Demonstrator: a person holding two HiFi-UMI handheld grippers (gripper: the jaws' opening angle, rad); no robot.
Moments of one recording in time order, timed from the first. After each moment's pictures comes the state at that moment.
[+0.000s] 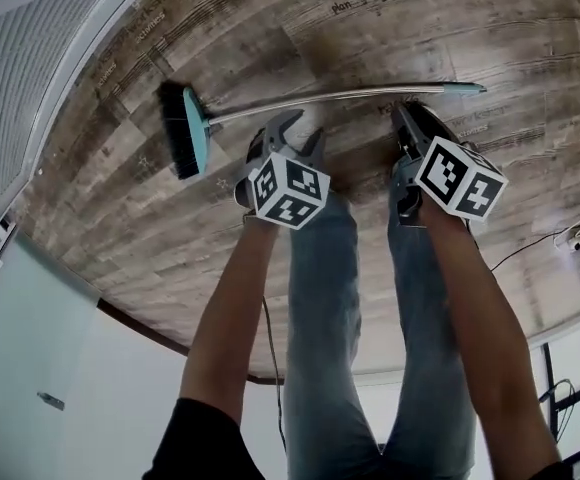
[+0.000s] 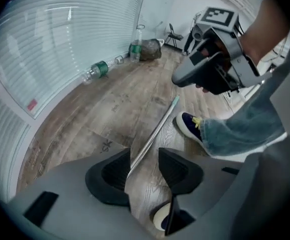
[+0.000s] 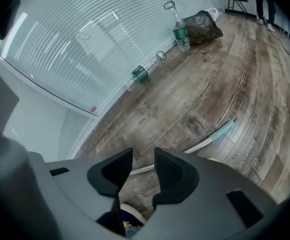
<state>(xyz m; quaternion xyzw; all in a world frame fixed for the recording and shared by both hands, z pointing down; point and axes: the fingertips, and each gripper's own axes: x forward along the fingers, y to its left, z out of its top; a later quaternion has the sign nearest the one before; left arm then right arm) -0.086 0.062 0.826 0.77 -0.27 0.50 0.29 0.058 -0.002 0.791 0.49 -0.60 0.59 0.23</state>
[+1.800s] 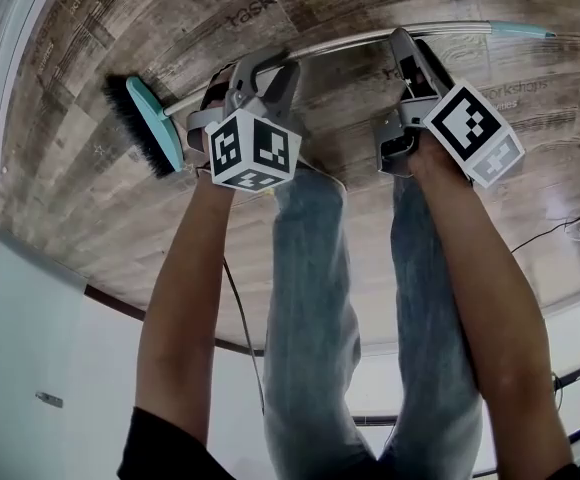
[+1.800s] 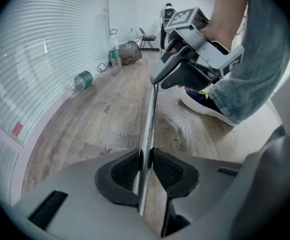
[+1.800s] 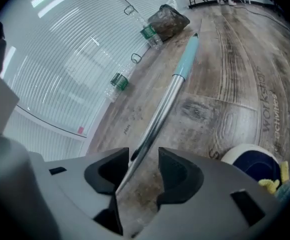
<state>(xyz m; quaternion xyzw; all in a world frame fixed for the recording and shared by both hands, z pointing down) -0.093 0.053 0.923 0.83 -0.22 0.50 0.13 0.062 -0.009 0.899 0.56 -0.55 0.61 0.09</state>
